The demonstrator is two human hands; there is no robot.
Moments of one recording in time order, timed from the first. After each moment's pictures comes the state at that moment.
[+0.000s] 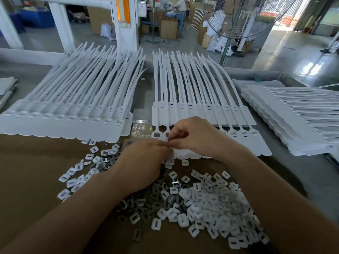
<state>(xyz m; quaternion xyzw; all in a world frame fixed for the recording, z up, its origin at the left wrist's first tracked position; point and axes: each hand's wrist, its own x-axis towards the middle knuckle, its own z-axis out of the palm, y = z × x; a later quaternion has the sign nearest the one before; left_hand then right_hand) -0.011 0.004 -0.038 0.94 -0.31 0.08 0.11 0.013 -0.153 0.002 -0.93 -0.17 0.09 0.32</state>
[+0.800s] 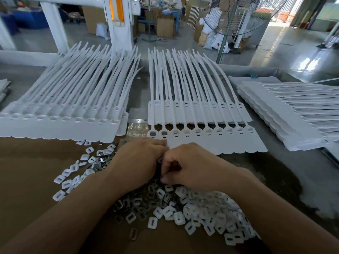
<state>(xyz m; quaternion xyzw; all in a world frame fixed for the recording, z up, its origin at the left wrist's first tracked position) -0.010 0.006 -0.034 0.93 -0.33 0.06 0.16 -0.032 -0.147 0.000 -0.92 -0.26 0.15 0.25</state>
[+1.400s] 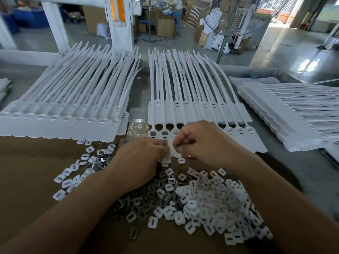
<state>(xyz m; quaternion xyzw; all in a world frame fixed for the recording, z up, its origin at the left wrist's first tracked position) -0.011 0.005 -0.036 0.94 -0.31 0.08 0.13 -0.010 -0.164 0.008 -0.92 -0.15 0.08 0.35</state>
